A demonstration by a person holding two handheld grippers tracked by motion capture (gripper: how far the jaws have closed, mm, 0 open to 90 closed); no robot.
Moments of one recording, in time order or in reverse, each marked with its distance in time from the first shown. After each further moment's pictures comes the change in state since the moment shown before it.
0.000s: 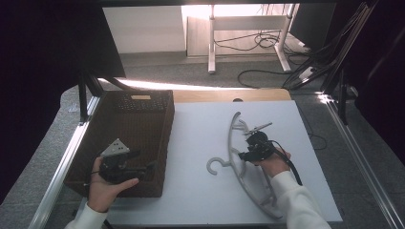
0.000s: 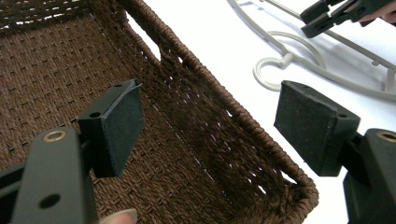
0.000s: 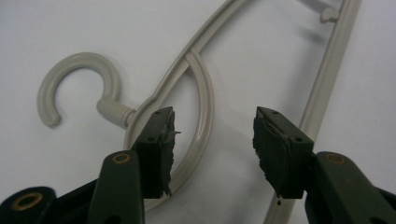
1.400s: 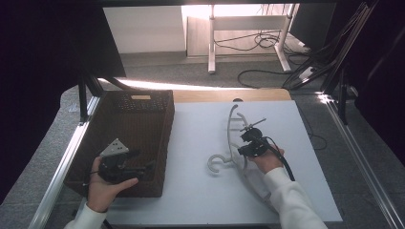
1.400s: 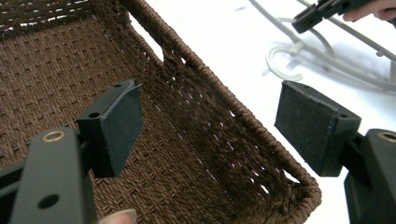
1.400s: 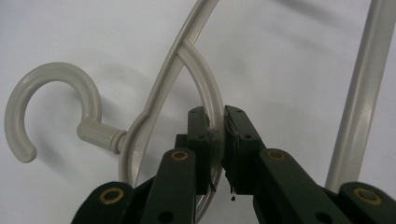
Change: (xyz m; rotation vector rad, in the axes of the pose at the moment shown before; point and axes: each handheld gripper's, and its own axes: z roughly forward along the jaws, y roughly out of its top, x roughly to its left) left arm 0.001 0.000 -0.002 -0.003 0.006 0.004; right arm 0.005 0.017 0.003 0.013 -0.002 0.053
